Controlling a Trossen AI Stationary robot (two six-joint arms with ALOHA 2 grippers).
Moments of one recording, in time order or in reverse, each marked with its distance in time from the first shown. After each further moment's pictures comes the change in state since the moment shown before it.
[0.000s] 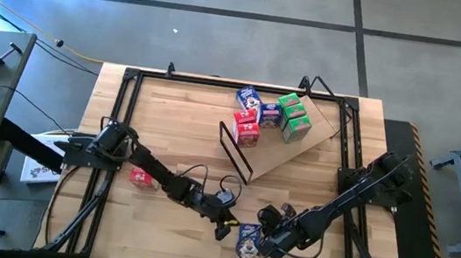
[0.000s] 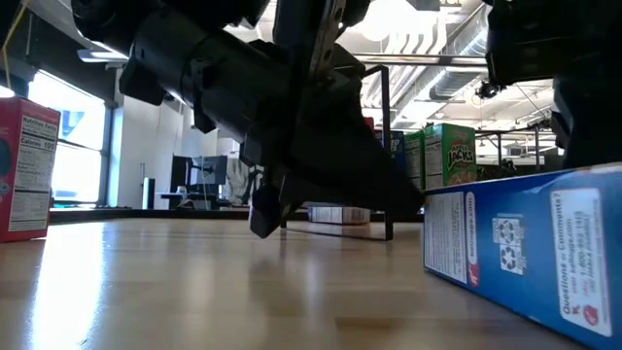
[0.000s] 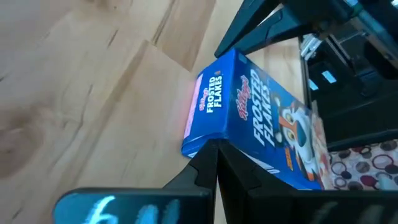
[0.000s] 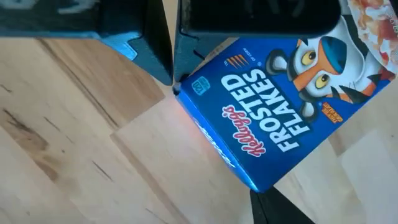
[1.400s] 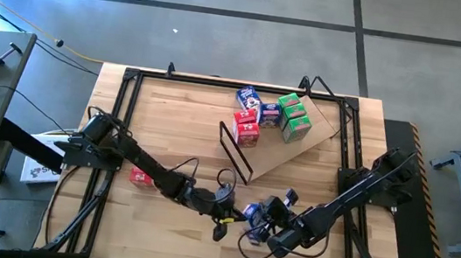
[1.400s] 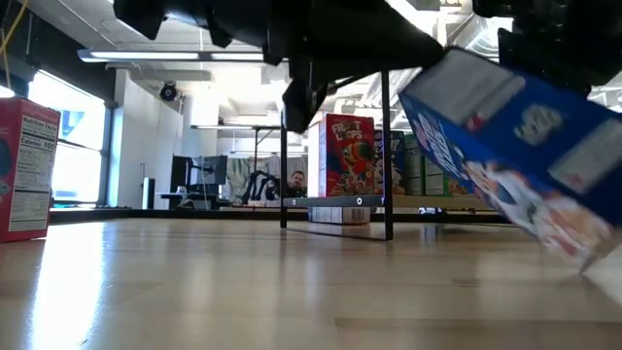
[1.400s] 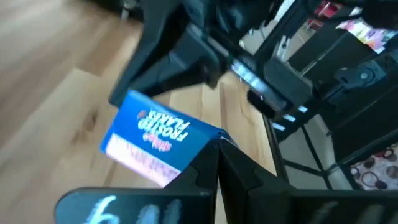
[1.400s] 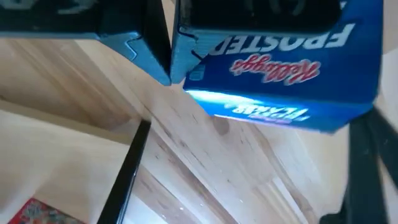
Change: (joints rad) left arm 0.007 -0.140 0.003 0.049 -0.145 0.300; right arm 0.009 -0.066 0.021 -0.096 0.408 -0.125
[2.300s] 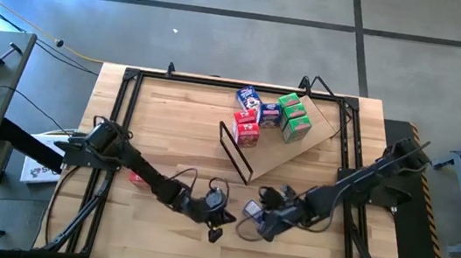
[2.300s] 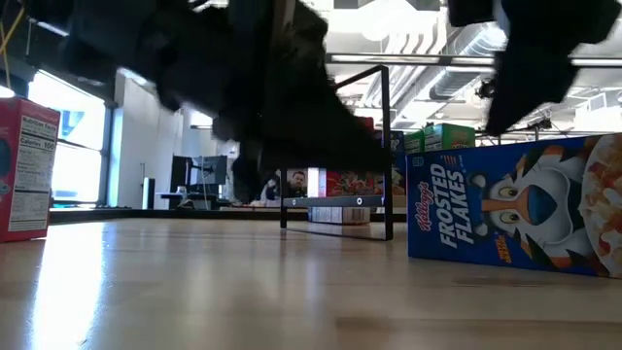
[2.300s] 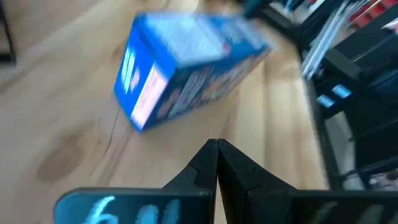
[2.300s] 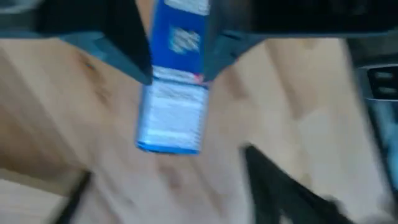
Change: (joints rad) left arm -0.077 0.072 -0.089 0.028 -0.092 -0.182; right arm -0.143 -0.143 0.003 -0.036 -0.478 -0.120
